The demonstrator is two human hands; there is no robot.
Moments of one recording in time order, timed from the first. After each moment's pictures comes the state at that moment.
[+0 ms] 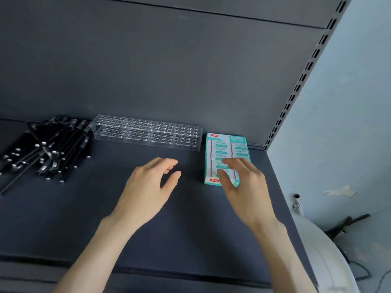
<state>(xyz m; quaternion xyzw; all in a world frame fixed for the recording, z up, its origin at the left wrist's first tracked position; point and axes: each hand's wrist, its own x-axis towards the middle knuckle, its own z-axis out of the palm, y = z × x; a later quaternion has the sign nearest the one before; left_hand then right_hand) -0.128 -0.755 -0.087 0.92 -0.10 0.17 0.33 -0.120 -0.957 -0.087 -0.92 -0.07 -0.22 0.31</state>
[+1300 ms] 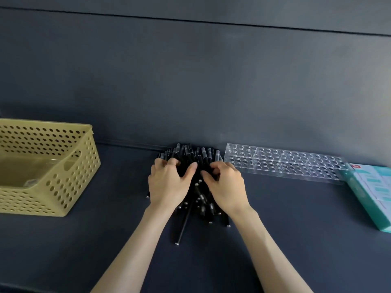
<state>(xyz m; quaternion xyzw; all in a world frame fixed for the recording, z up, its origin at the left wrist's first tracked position) -0.026 -0.443 -0.107 0.93 0.13 0.10 0.33 -0.016 -0.579 -0.113 -0.93 -0.03 -0.09 0.36</state>
